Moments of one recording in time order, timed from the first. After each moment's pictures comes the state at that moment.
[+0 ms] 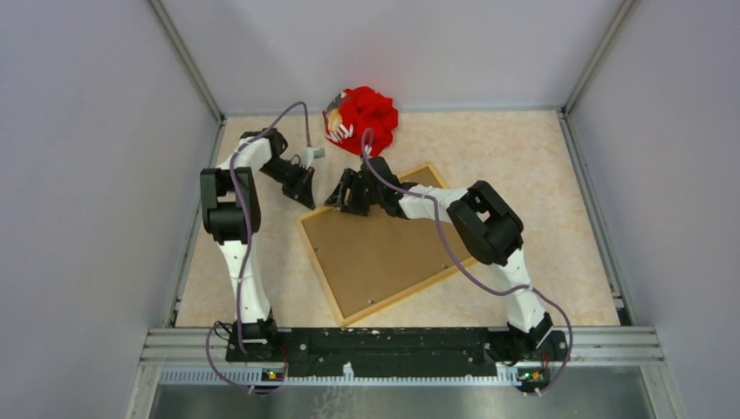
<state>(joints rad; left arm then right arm) 0.02 2.20 1.72 -1.11 0.69 0.68 0.78 2.21 1.48 0.17 -0.26 0.97</state>
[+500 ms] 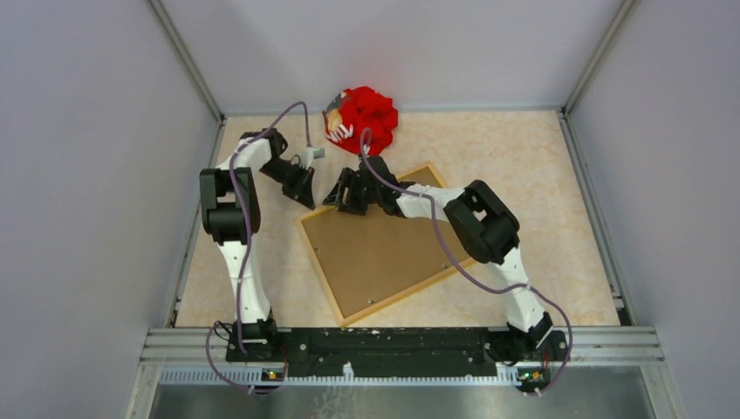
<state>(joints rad) 0.02 2.19 1.71 -1.10 0.69 0.68 0.78 2.24 1.51 0.17 -0.28 1.00</state>
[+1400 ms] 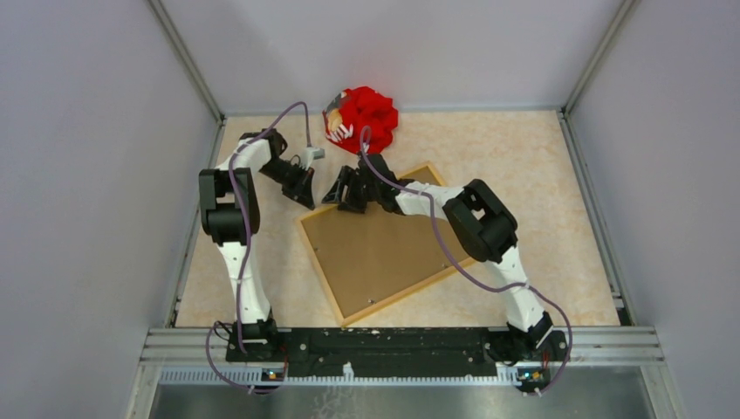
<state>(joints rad) 0.02 2.18 1.69 -1.09 0.69 0.71 0.77 2.27 1.56 0.15 -0.30 1.00</state>
